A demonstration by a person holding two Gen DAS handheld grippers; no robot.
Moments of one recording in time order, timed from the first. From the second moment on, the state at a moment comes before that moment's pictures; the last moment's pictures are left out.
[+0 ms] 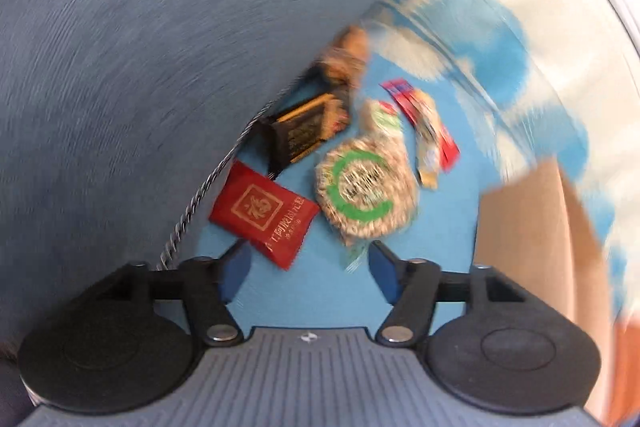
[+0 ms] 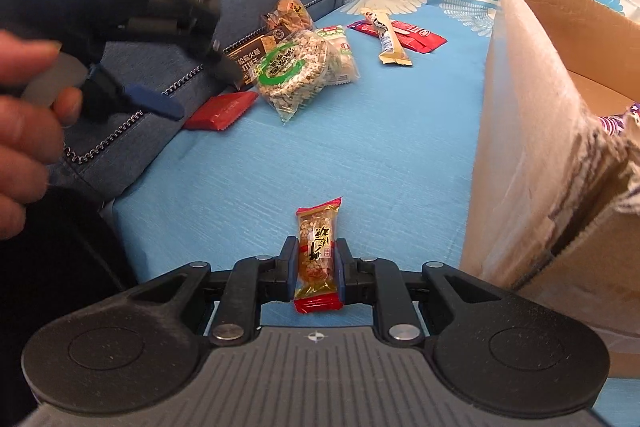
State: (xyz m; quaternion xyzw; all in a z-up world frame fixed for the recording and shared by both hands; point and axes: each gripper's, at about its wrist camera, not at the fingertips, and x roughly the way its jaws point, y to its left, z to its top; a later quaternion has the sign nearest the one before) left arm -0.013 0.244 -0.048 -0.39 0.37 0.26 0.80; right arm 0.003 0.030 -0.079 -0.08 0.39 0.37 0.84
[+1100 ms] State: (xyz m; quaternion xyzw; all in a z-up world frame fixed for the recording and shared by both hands) left arm -0.005 0.218 -0.042 -0.14 0.50 0.12 0.85; right arm 0.004 0.024 -0.078 -0.08 0.39 0.37 0.84
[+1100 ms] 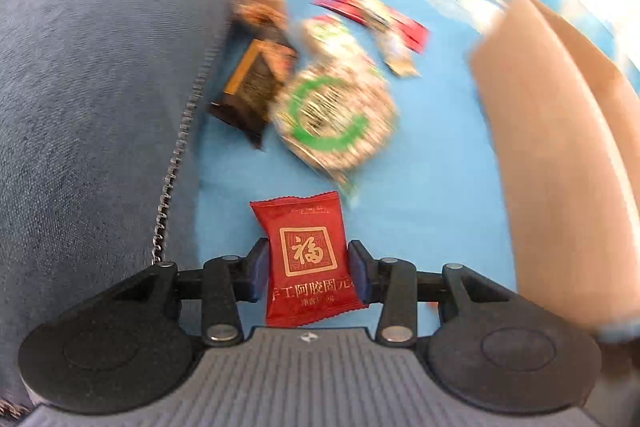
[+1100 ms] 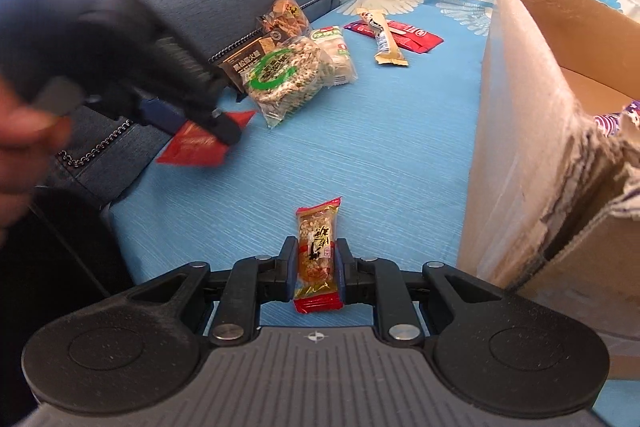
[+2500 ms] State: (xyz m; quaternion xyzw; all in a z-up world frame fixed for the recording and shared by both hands) left arm 0.013 0.195 -0.065 -0.10 0.52 0.09 0.84; right arm -0.008 0.026 -0.078 -0.10 0.37 0.37 0.85
